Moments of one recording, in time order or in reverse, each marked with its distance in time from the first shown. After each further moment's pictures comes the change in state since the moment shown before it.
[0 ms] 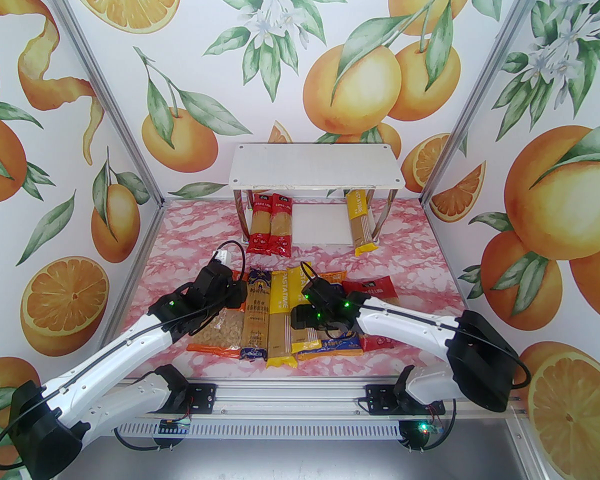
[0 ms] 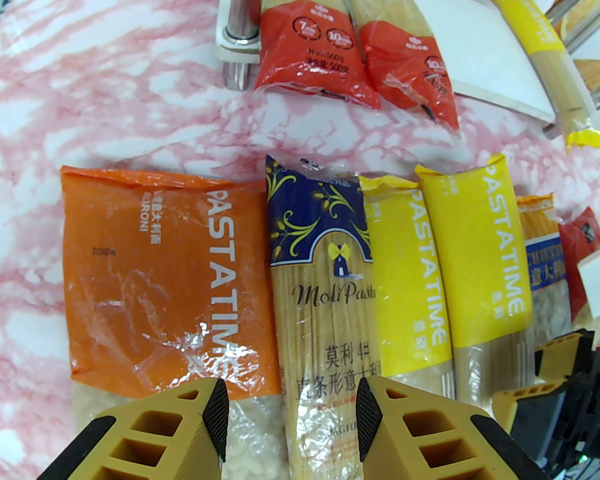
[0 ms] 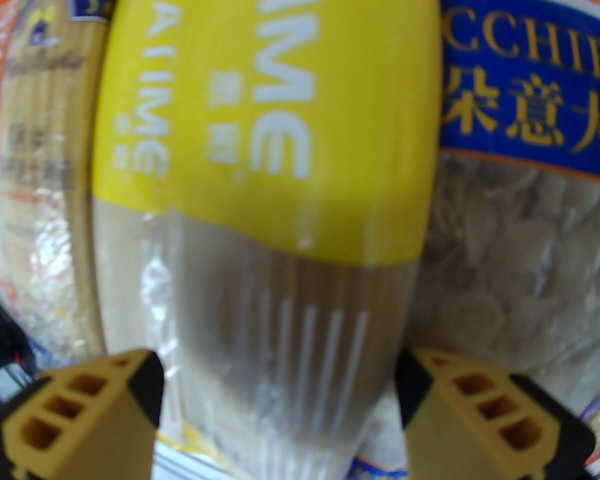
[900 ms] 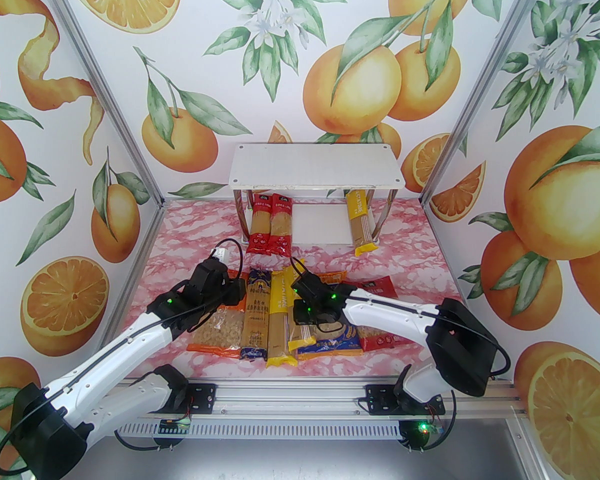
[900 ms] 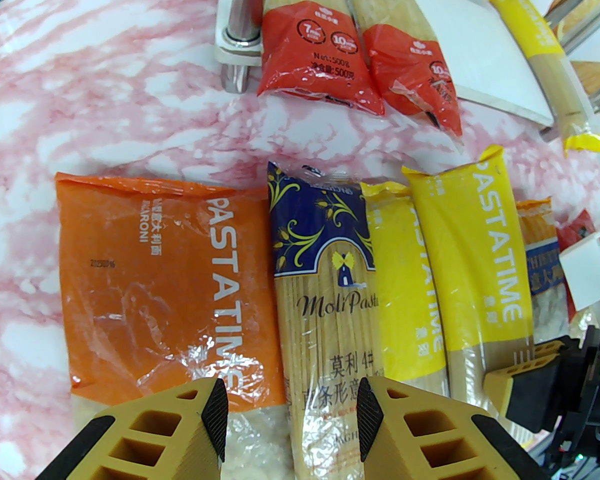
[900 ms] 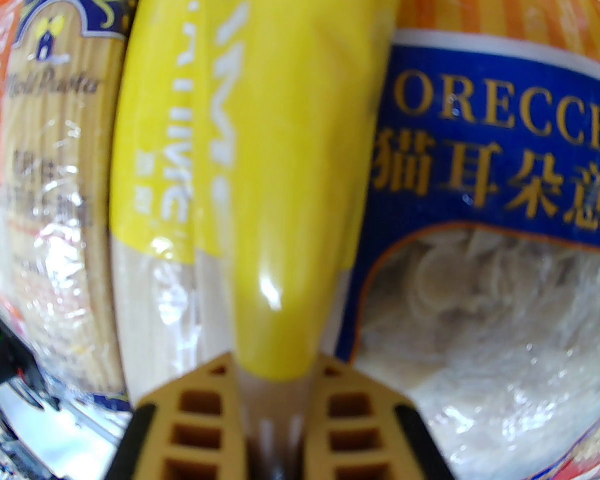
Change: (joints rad) left arm 0.066 0.006 -0.014 0.037 0.067 0.041; right arm 0.008 0.101 0.118 -0.031 0.005 -0.028
